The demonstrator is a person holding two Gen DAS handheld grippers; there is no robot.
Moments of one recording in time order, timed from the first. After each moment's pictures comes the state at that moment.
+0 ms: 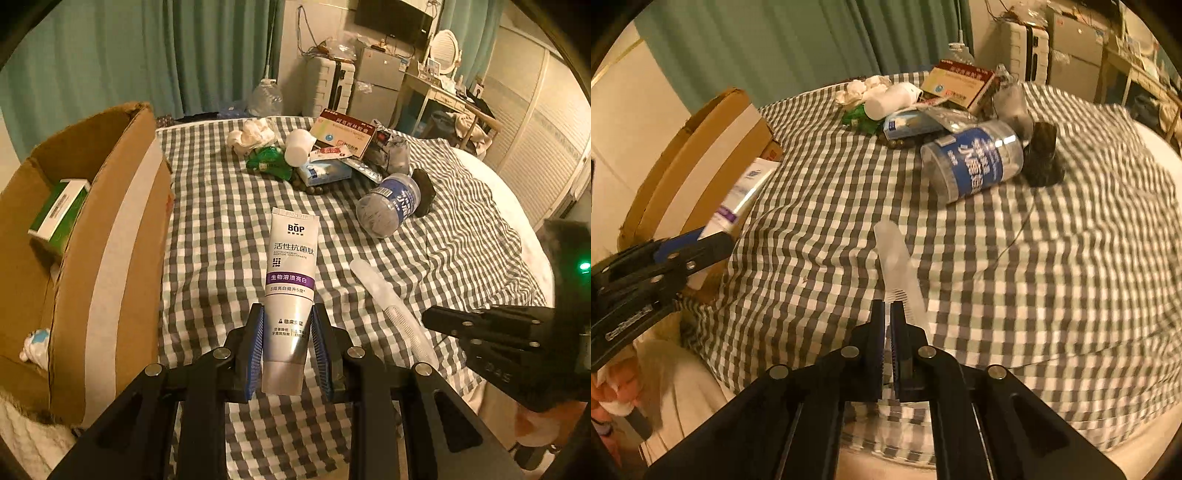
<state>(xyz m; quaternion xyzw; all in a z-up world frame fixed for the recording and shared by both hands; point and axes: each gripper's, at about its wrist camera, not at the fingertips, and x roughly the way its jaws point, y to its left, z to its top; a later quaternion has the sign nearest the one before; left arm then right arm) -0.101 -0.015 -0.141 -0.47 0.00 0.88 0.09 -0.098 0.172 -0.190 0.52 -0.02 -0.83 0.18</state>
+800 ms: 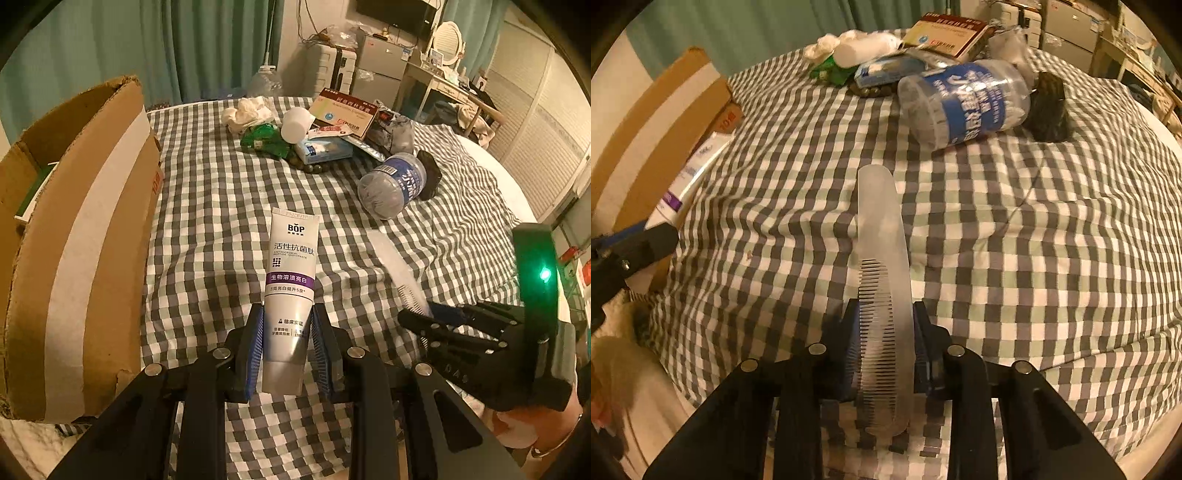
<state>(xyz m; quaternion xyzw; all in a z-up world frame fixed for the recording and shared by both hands) -0.106 -0.007 -0.162 -0.49 0.00 0.87 0.09 -0.113 0.169 -0.241 0.55 0.01 -0.83 0.14</state>
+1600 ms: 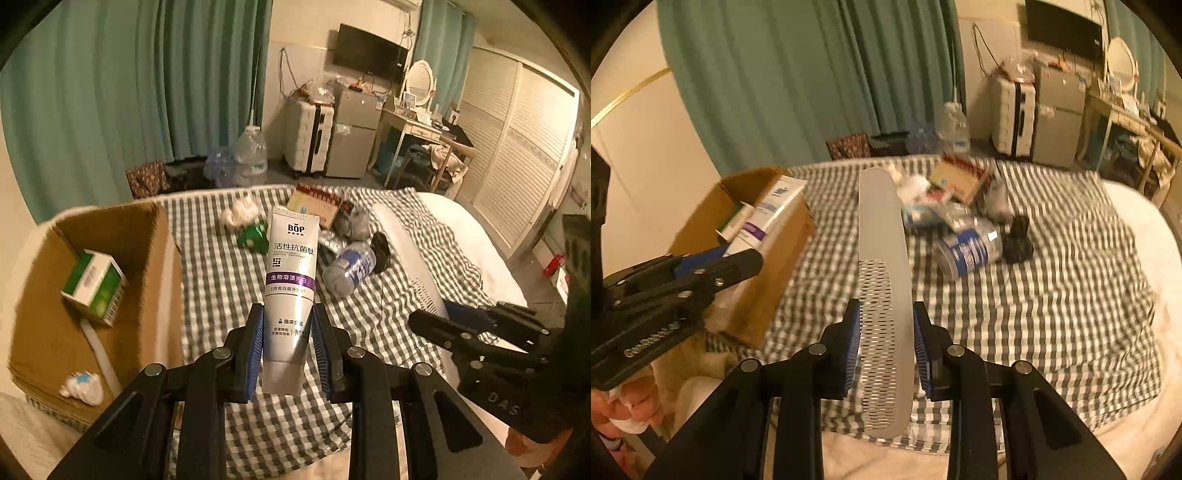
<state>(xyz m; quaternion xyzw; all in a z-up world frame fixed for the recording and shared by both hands) -0.081 -0.020 -0.027 -0.39 0.00 0.91 0.12 -0.057 0.155 -0.074 0.41 -0.01 -0.90 0.17</state>
